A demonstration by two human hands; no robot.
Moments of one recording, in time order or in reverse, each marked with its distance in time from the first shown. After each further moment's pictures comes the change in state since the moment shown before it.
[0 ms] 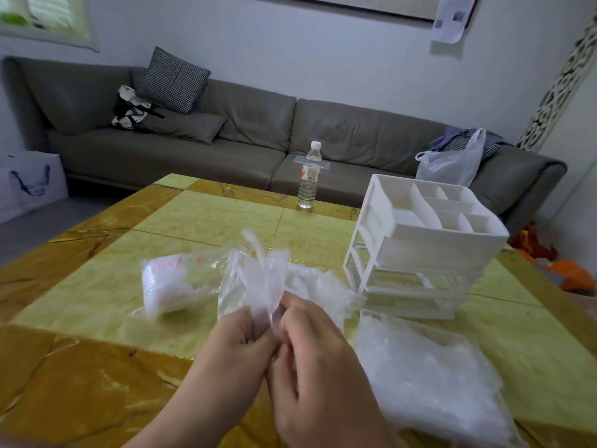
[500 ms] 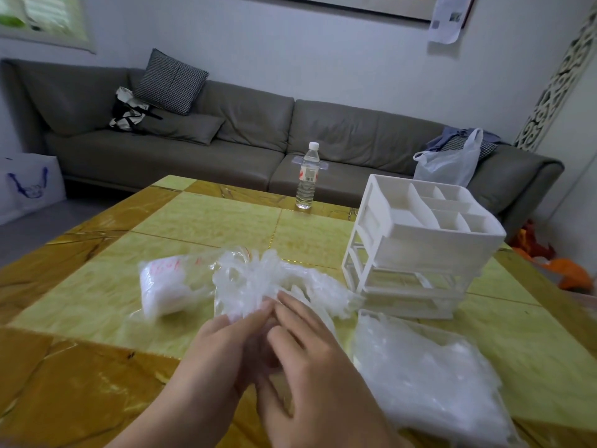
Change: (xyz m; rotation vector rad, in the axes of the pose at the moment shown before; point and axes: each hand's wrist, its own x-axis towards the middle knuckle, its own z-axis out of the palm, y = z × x) left_hand -0.002 0.007 0.001 -0.455 0.048 -0.145; right_hand -0.004 -0.002 -0.004 -0.117 -0.215 -0.012
